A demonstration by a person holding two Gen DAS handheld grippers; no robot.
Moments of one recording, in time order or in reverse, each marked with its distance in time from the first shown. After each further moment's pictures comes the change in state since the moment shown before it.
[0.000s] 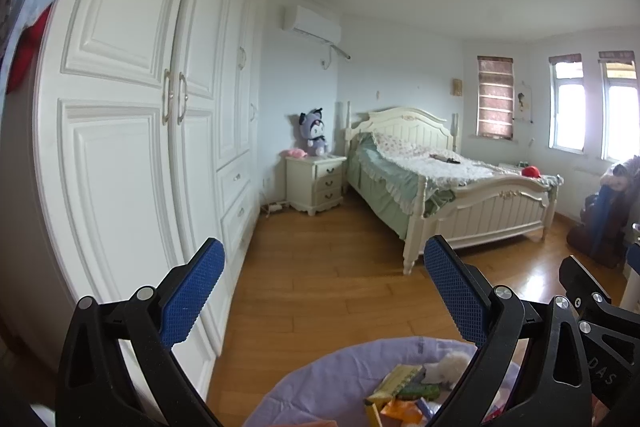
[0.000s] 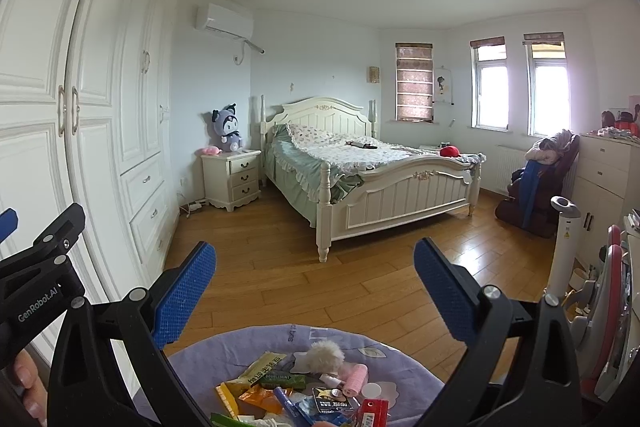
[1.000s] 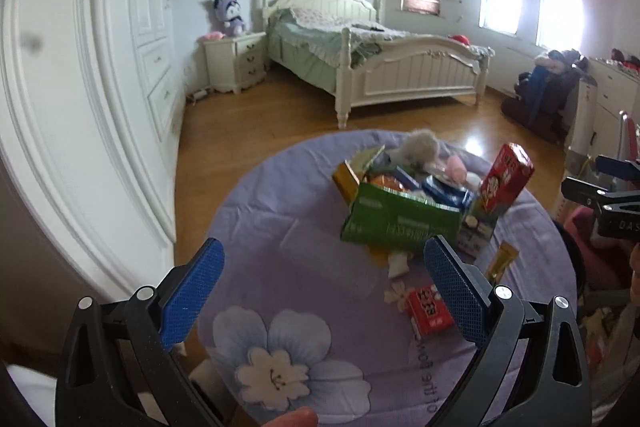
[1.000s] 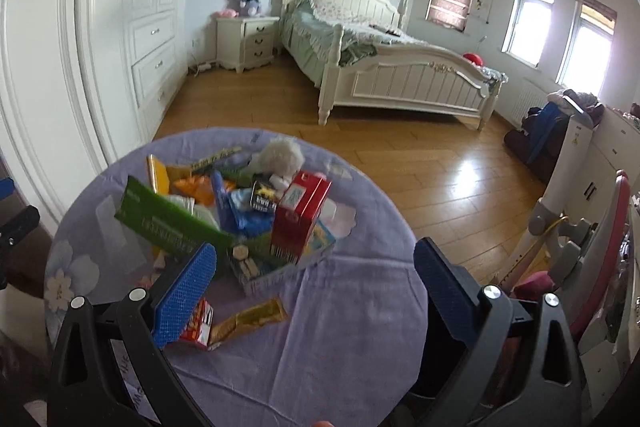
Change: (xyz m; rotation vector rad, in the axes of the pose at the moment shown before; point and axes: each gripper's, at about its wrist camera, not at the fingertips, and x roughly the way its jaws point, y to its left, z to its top) left arm -0.009 0.031 -0.215 0.154 0.462 -0.278; right arm 0.010 -0.071 -0.178 -0.151 0.509 0.060
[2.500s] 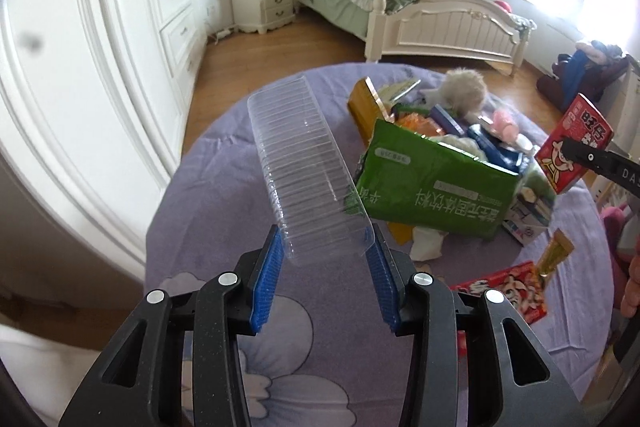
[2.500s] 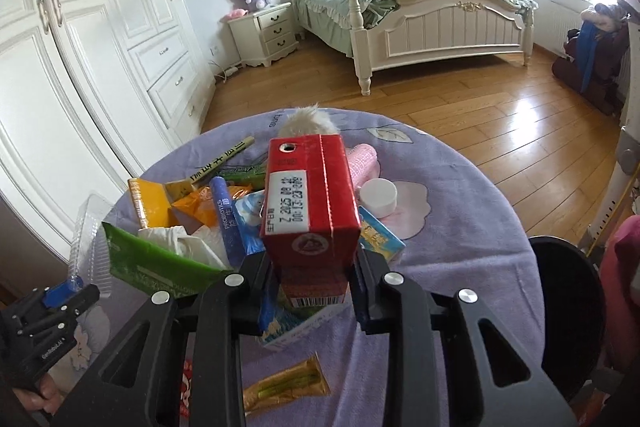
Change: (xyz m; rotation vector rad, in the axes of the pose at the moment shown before) left arm 0.083 -0.017 -0.012 -0.094 0.165 0.069; right arm 0.078 -0.028 0.004 0.191 -0.001 0.221
